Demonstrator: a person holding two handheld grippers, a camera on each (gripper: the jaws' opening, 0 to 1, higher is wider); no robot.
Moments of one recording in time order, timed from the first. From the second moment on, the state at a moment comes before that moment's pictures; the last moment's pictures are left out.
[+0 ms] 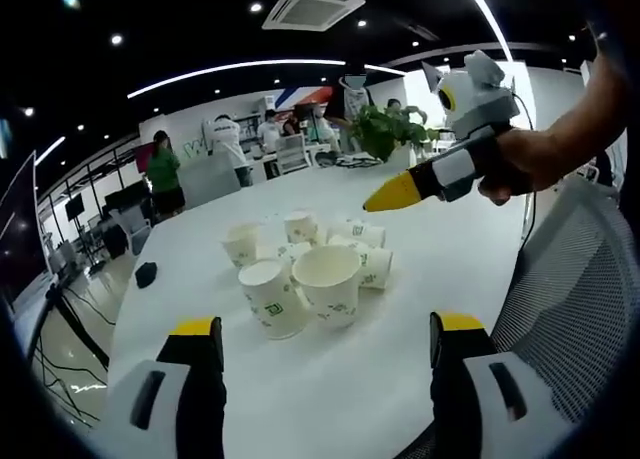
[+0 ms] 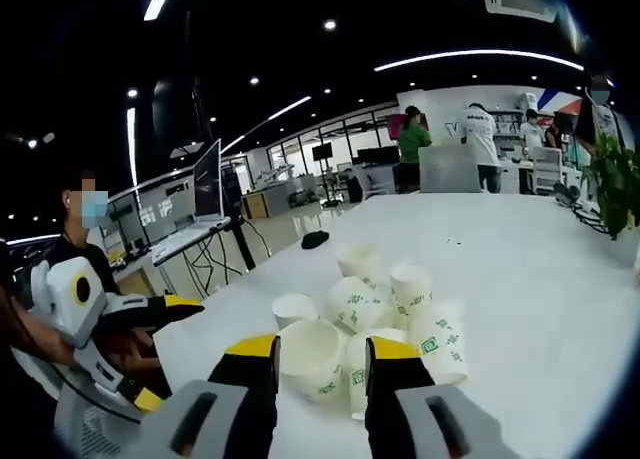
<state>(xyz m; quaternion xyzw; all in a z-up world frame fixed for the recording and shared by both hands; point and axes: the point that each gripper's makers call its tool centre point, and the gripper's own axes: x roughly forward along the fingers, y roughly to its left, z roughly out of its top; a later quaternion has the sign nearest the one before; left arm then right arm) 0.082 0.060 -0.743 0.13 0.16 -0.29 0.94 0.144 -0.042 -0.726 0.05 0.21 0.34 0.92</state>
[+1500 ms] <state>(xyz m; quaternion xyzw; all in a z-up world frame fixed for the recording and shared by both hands) 0.085 0.068 -0.745 0.16 0.15 -0.27 0.94 0.184 -0.020 -0.787 0.09 0.32 0.30 0.90</state>
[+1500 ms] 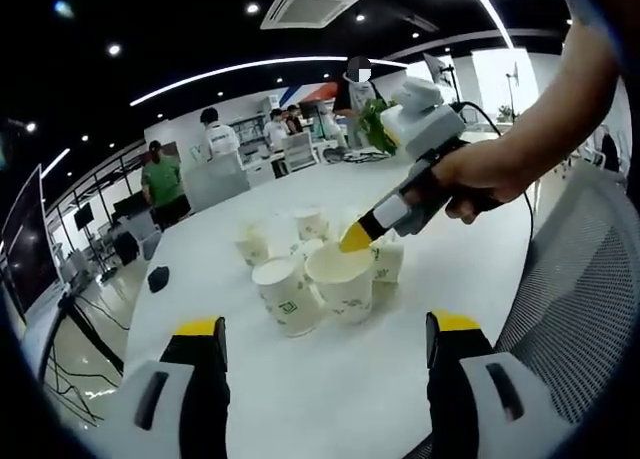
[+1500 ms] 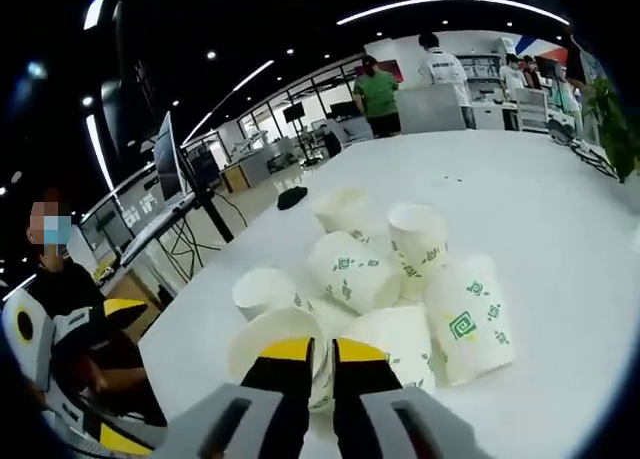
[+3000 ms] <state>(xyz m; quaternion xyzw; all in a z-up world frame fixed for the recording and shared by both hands) 0.085 0.067 -0.739 0.14 0.14 -0.27 0.94 0.130 -0.067 -0.775 0.08 0.37 0.28 0.88</state>
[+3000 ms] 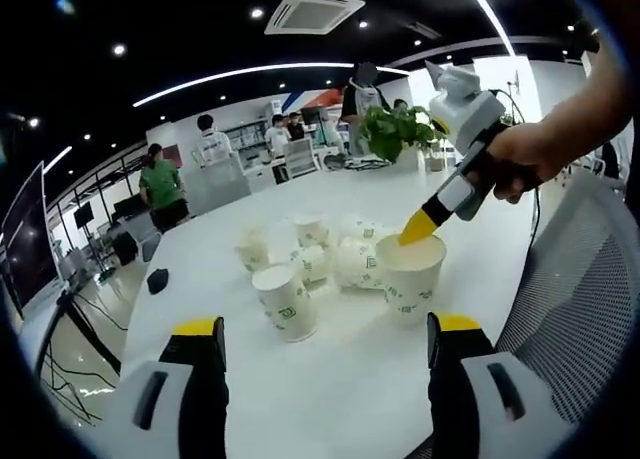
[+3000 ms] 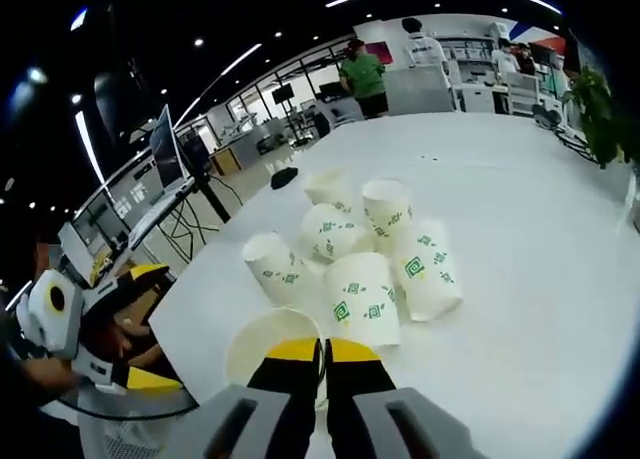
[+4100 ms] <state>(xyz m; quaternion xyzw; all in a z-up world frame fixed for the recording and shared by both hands) 0.085 0.068 -0.740 0.14 0.15 -0.27 0.94 0.123 -0.079 -0.785 0.08 0.38 0.26 0.88</state>
